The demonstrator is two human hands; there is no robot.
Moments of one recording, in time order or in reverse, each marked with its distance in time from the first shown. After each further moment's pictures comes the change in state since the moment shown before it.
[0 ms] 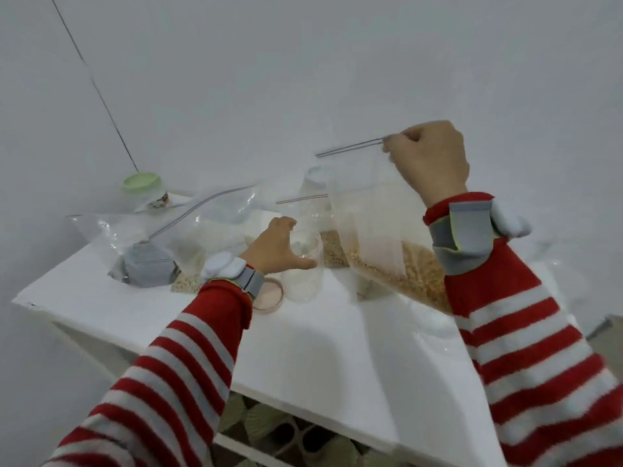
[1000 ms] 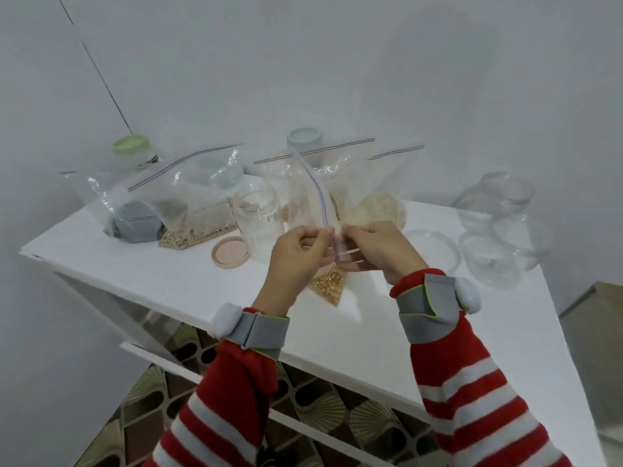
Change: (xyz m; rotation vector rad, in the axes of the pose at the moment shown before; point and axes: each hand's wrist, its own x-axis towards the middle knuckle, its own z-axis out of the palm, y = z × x) left_hand -0.108 0.110 0.099 -0.911 0.264 -0.156; right_hand -0.121 0.111 0.005 0.515 -0.678 0.530
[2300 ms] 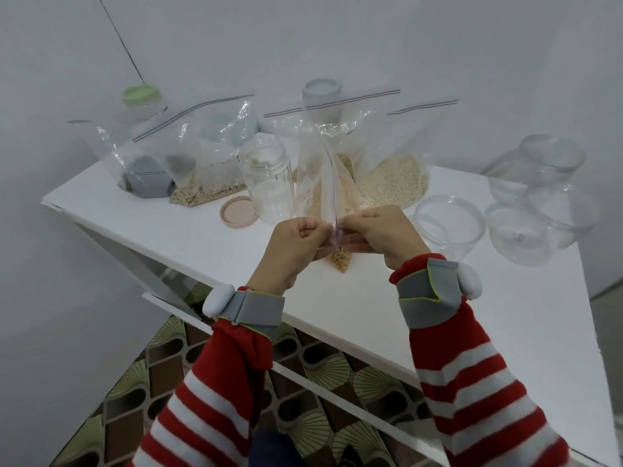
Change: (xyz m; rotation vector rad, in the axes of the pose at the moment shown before) left_hand -0.015 -0.025 -0.004 -0.093 0.004 -0.185; right_hand 0.010 0.036 0.004 0.010 -0.090 0.001
